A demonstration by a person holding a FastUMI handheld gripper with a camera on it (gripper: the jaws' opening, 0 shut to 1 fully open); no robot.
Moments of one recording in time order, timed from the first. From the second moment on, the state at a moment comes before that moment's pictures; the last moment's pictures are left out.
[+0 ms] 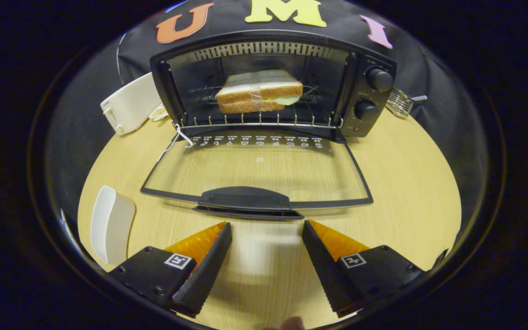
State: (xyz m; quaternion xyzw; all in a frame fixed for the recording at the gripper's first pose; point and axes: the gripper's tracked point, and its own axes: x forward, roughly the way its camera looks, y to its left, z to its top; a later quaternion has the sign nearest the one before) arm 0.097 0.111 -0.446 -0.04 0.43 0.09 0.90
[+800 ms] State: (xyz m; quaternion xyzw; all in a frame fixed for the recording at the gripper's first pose) arm 0.117 0.113 -0.274 -0.03 0.29 0.11 0.95
